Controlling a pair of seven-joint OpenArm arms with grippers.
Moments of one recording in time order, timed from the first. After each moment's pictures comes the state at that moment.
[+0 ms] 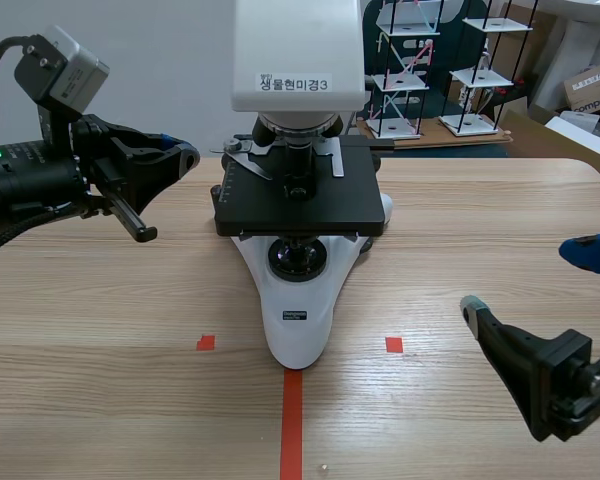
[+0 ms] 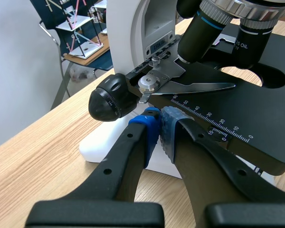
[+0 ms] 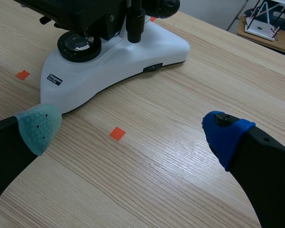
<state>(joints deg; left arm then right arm) -8.2 -38.8 23.3 87.1 -26.3 -28.9 -6.4 -45.5 30.8 12.6 114.6 16.4 24.1 5.2</state>
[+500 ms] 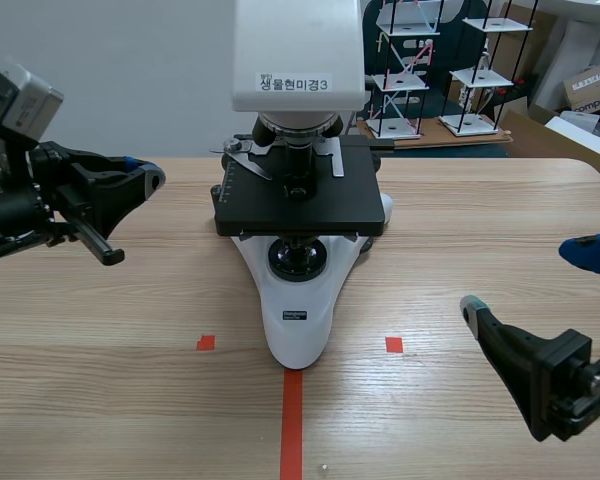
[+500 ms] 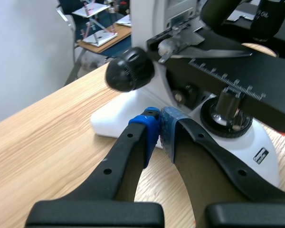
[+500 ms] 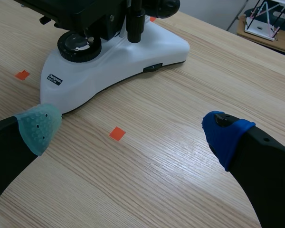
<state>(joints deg) 2.1 -39.3 14.3 88.9 -26.0 -28.9 -8.4 -45.5 30.8 12.6 114.6 16.4 24.1 5.2</state>
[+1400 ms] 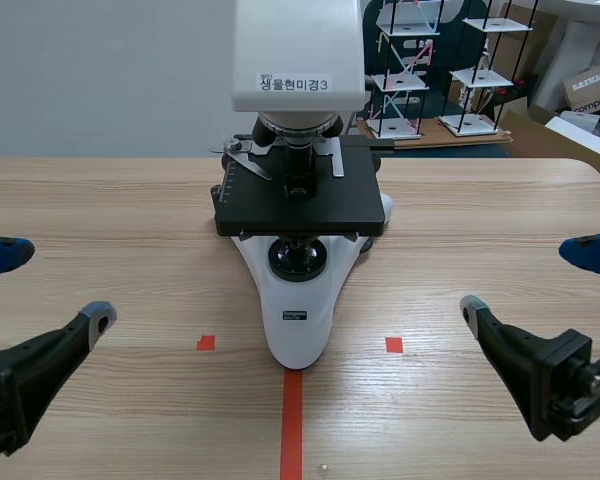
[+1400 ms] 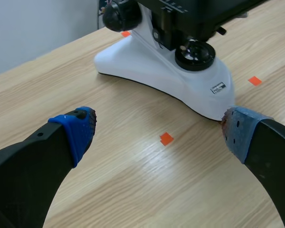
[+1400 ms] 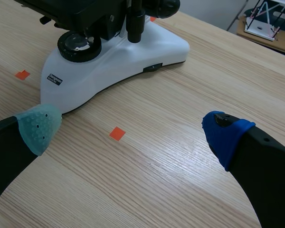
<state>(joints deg) 46.4 -26.3 -13.4 115.4 -10.8 -28.9 -11.4 -45.5 30.8 12.6 114.6 16.4 24.1 5.2</state>
